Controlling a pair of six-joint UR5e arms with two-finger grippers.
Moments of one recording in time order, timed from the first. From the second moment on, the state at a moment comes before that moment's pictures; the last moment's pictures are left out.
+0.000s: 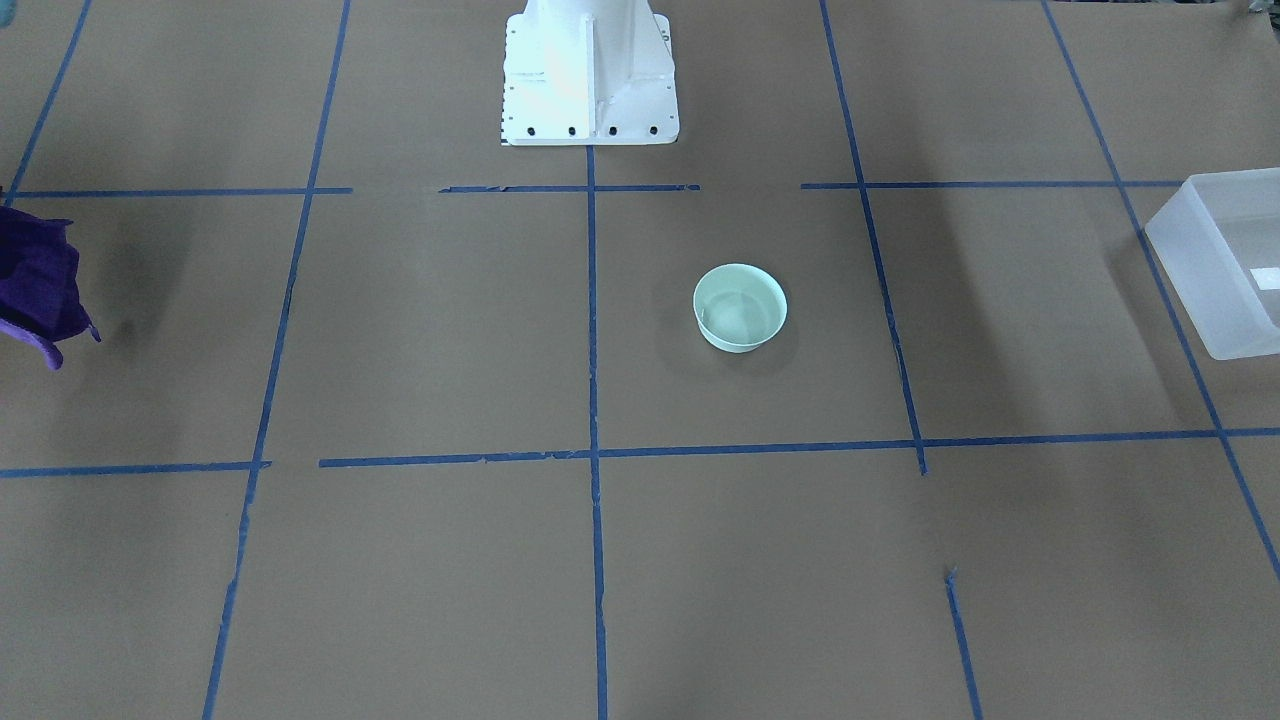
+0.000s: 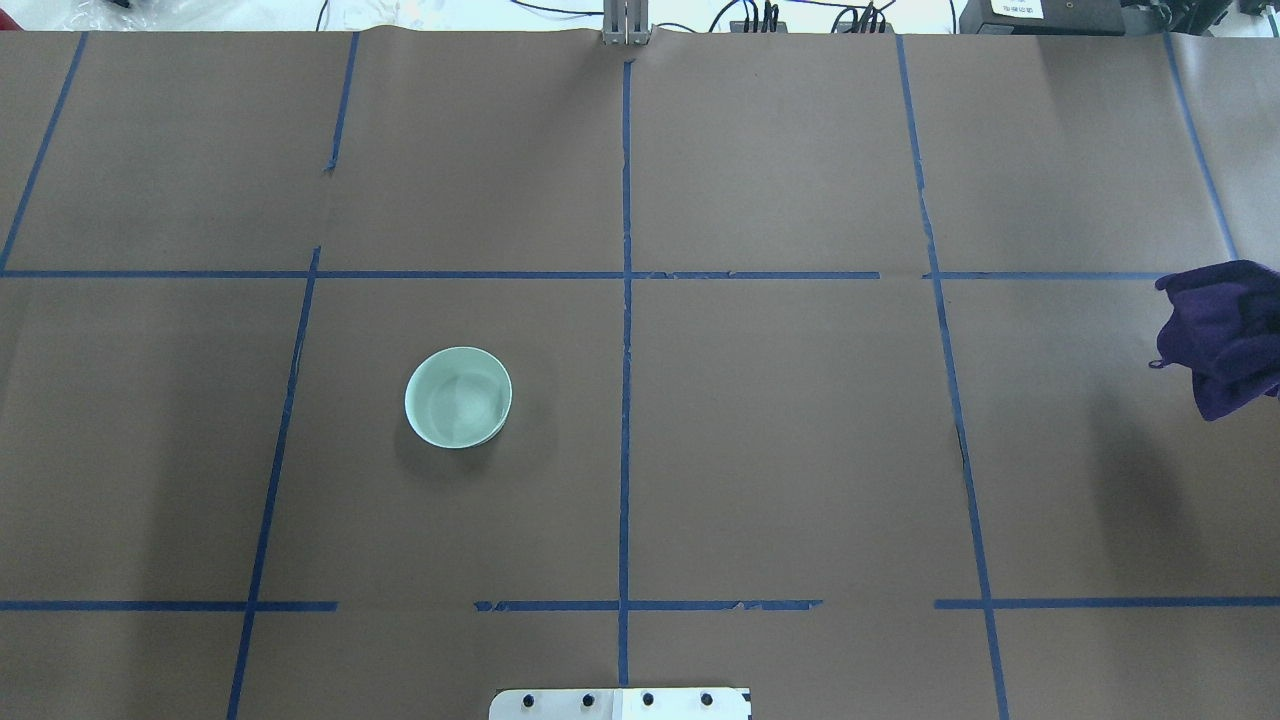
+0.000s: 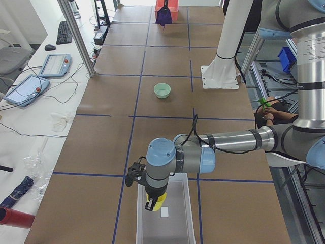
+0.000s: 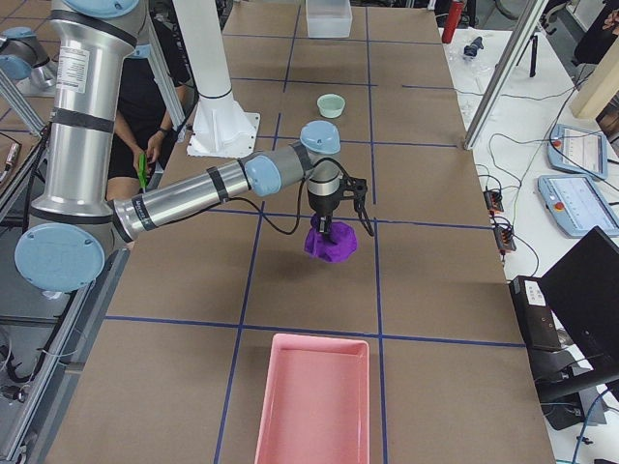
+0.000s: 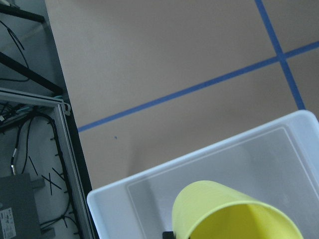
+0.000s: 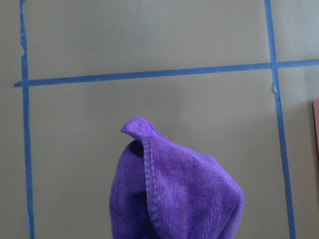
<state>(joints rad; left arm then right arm) -1.73 -1.39 -1.62 -1.71 -2.14 0.38 1.24 -1.74 2.15 -1.56 2.20 0.63</state>
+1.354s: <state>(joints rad) -1.50 -1.39 -1.37 -1.95 -2.42 0.32 1.64 -1.73 2.12 -1.58 2.29 0.33</state>
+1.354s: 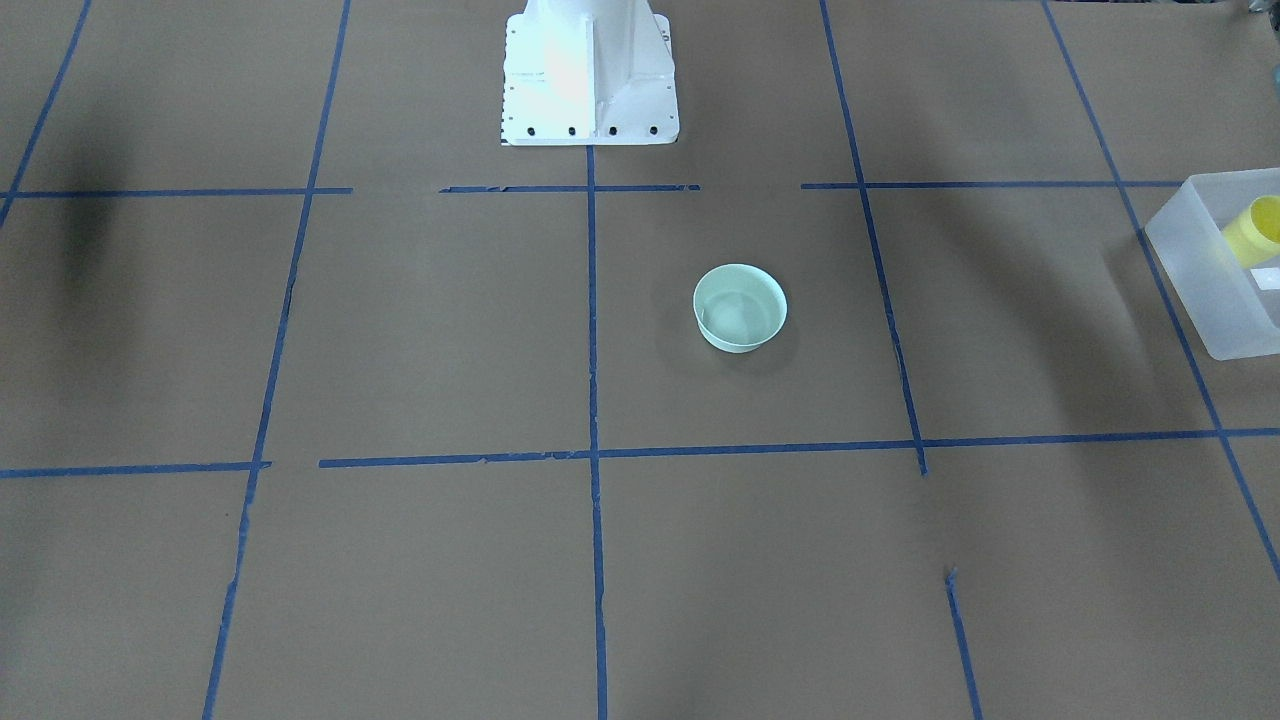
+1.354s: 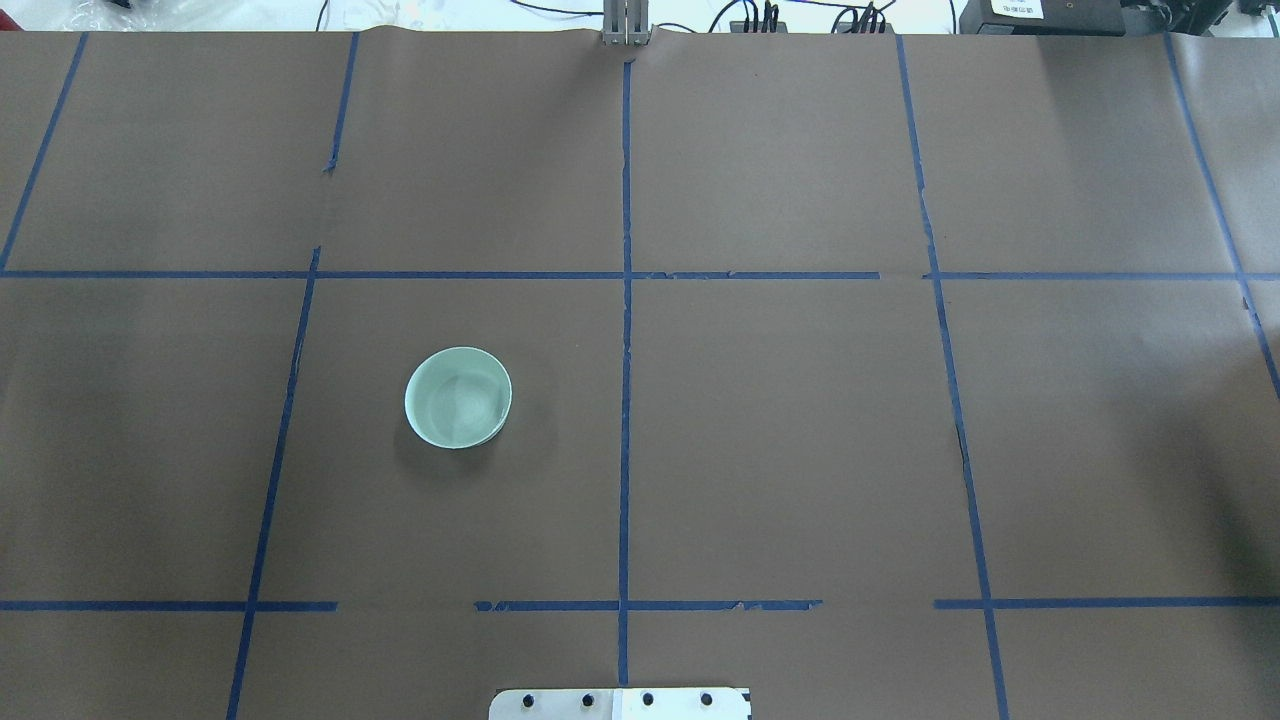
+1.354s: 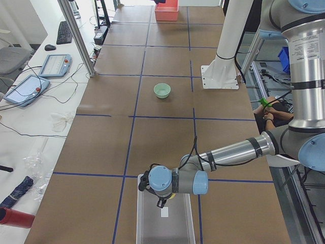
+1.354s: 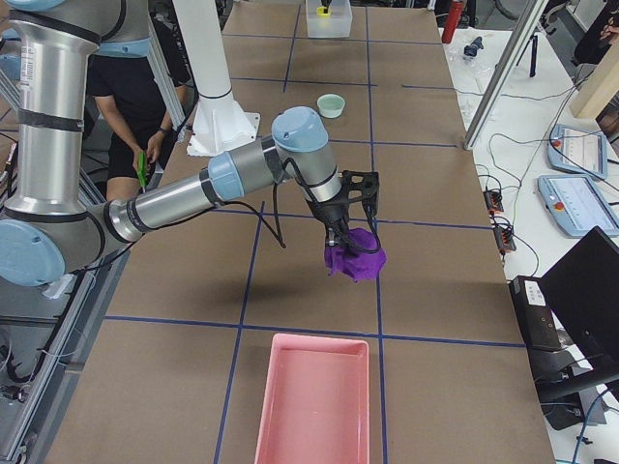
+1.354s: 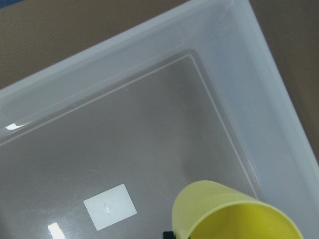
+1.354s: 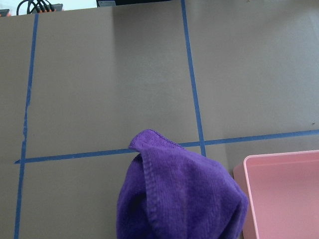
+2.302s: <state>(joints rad) -1.56 -1.39 -1.56 -1.96 -2.35 0.31 1.73 -1.73 2.08 -1.59 2.28 0.16</state>
